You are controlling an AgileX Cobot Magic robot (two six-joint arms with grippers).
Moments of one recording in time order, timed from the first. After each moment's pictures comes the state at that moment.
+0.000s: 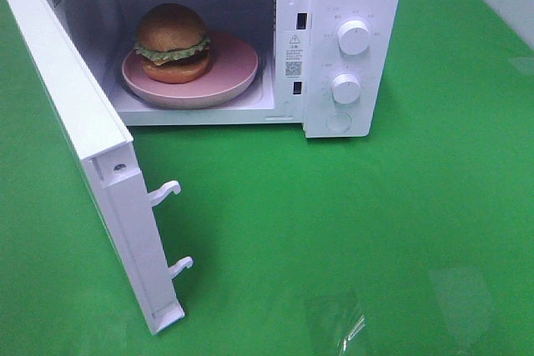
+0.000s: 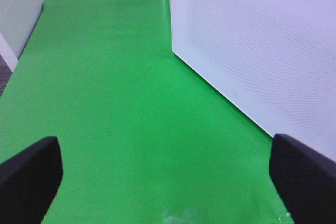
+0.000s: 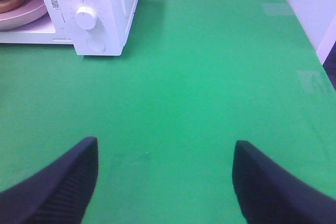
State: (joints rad) left arm 0.05 -0.01 -0.50 -0.10 1.05 0.13; right arm 0.14 -0.01 -0.51 -0.11 1.00 0.14
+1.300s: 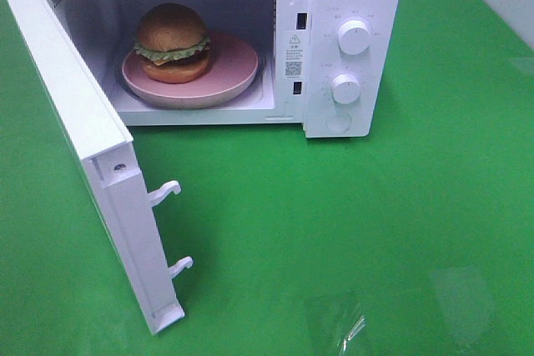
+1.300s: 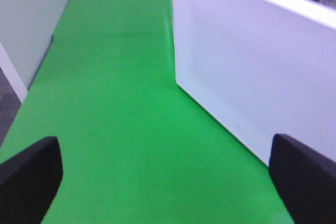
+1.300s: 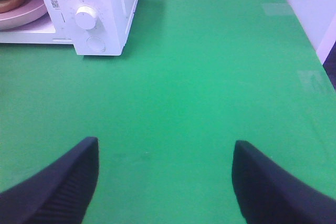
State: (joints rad) left arm 0.05 -0.01 -0.52 -0.10 0.94 0.13; right arm 0.14 -0.01 -0.51 -0.11 1.00 0.14
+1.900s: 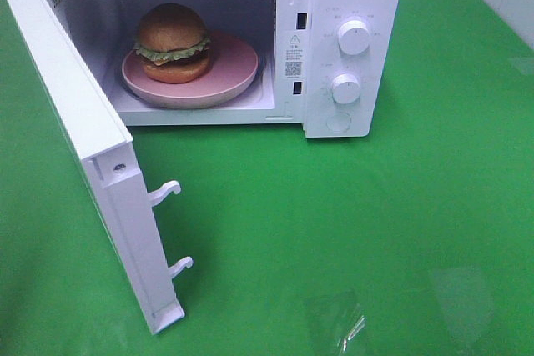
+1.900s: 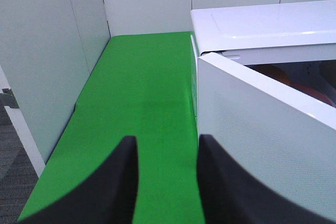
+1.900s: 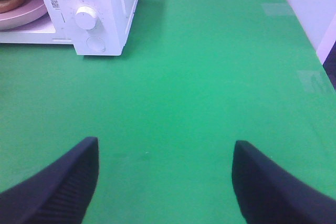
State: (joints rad) left arm 0.05 0.29 -0.52 -0.08 0.50 0.13; right arm 0.14 -0.01 -0.51 -0.11 1.00 0.14
